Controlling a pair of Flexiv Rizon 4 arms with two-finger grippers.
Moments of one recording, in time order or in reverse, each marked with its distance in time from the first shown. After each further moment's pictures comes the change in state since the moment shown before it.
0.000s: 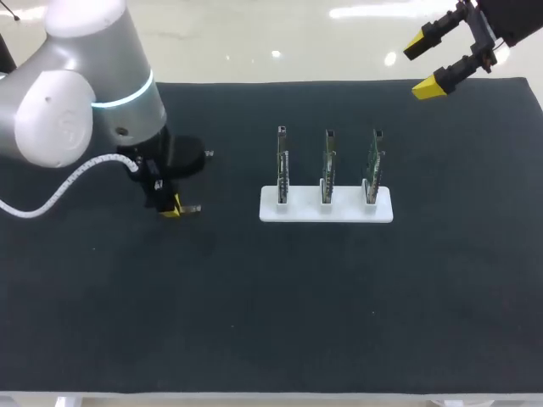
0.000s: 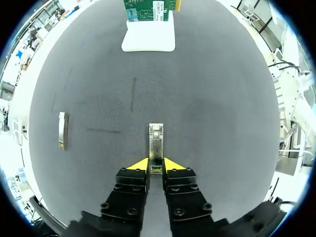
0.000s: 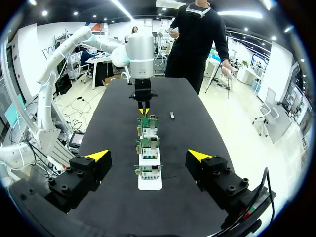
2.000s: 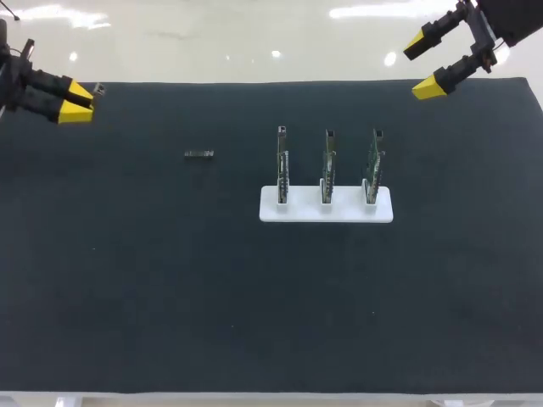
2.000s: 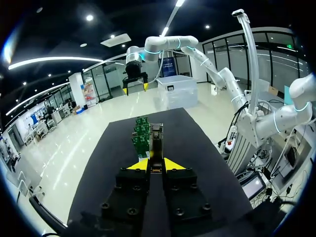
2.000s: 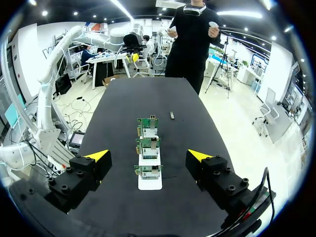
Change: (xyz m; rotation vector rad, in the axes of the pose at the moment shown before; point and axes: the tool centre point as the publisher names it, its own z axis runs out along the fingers) left arm 0.020 -0.042 -0.255 -0.078 -0.985 0.215; right arm 0.000 0.000 0.000 0.000 0.000 0.000
